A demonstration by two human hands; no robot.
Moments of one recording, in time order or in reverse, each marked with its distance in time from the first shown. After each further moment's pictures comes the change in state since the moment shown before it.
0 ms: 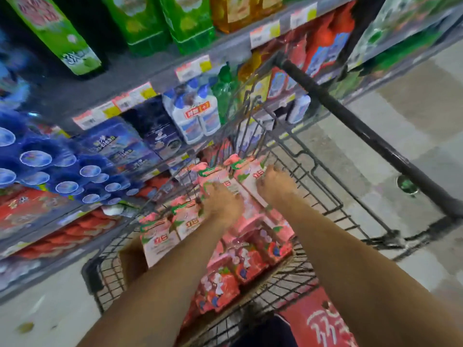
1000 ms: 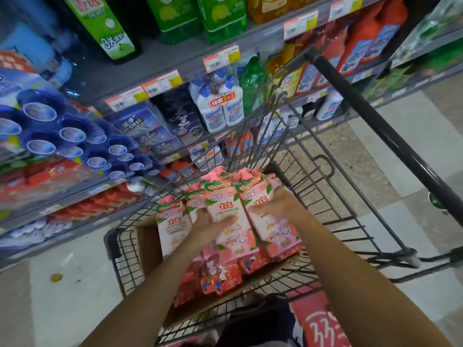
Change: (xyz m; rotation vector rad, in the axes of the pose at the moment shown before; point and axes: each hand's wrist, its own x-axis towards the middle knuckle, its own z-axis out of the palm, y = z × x) left_hand -0.033 -0.092 0.004 -0.668 -0.306 -0.275; right_hand 0.034 0.031 0.083 0.556 -0.483 0.167
